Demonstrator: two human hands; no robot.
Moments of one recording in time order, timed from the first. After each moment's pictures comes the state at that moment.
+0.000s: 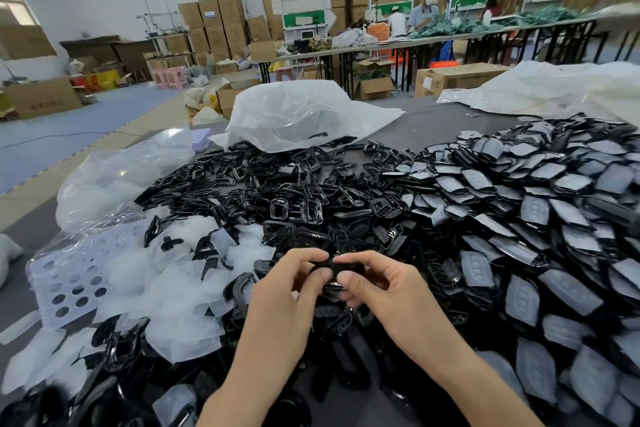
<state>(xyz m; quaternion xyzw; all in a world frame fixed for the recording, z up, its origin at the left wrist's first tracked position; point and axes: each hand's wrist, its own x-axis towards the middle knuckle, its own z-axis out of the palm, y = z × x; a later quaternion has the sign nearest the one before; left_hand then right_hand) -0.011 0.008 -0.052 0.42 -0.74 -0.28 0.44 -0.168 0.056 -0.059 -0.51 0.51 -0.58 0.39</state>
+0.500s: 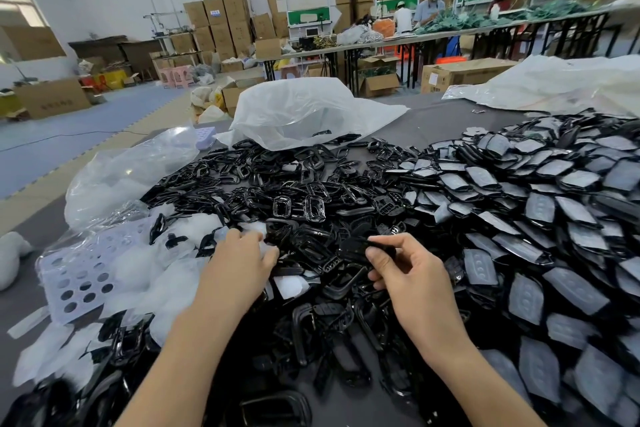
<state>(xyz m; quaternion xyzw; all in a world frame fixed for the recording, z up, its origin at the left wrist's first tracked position) 0.021 -0.068 -0.036 0.63 -0.76 -0.08 0.16 -0.177 0.049 -0.068 -0.44 0.57 -0.64 0.28</state>
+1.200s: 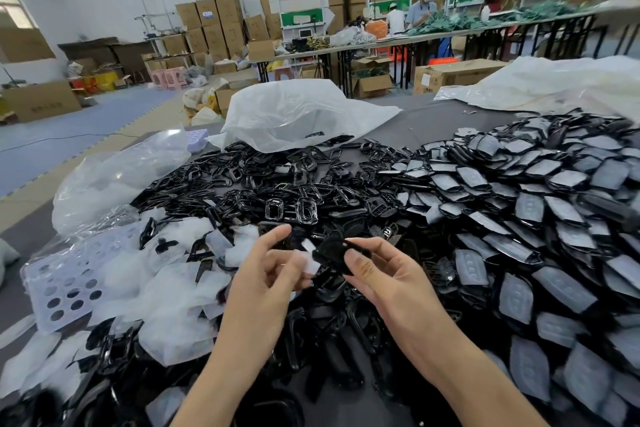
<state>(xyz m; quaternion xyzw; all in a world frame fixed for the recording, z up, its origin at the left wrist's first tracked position) -0.006 -0.004 -0.045 0.38 -0.63 -0.46 0.48 -0.170 0.050 -0.056 -0.39 0.40 -0.67 0.50</state>
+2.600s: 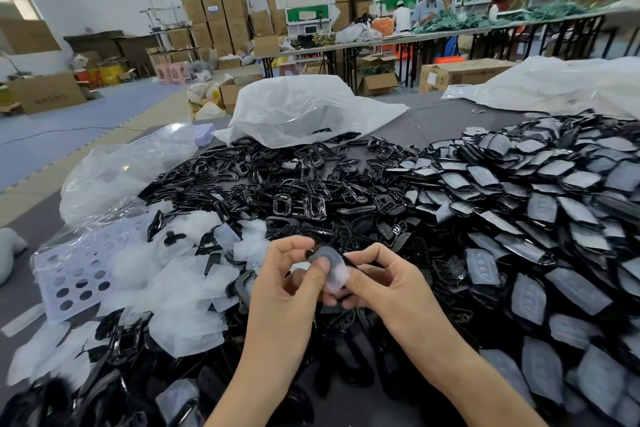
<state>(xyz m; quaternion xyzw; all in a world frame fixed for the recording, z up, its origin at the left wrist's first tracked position) -0.015 0.020 -0.049 0.36 -0.59 -0.50 0.53 -0.155 0.058 -0.050 -0.43 0.42 -0.63 0.50</state>
